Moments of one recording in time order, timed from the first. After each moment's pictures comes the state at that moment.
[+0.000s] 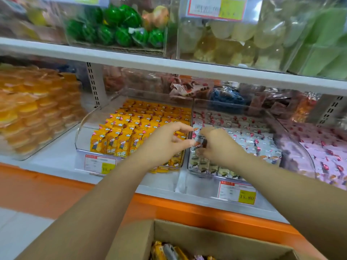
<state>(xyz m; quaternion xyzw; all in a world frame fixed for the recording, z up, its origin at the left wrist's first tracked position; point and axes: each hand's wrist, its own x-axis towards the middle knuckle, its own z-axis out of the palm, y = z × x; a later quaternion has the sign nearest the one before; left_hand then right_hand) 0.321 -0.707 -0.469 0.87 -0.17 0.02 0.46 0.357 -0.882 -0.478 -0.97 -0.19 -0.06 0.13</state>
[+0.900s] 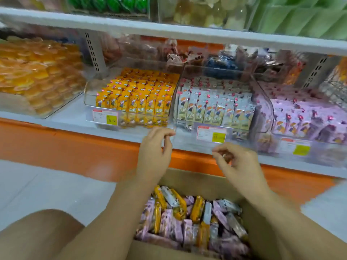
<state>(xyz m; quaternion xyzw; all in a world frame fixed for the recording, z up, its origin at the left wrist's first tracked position) 0.204 -0.744 -0.549 0.85 -0.09 0.30 0.43 0.177 -0.950 -0.529 -0.90 -0.14 -0.19 0.36</state>
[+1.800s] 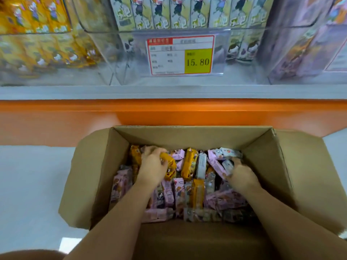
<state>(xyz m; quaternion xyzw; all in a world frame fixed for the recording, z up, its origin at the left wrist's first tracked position) 0.211 -0.793 -0.775 0.95 0.04 -0.18 0.26 0.170 -1.042 -0.798 -0.92 0.21 0.29 0.18</state>
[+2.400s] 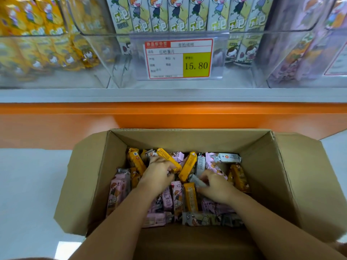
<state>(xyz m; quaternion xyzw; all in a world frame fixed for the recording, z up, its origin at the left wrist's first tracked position) 0.207 -0.799 -0.787 0.94 -0.11 -0.24 0.19 0.166 -0.995 -0.789 -0.87 0.05 0.37 0.33</state>
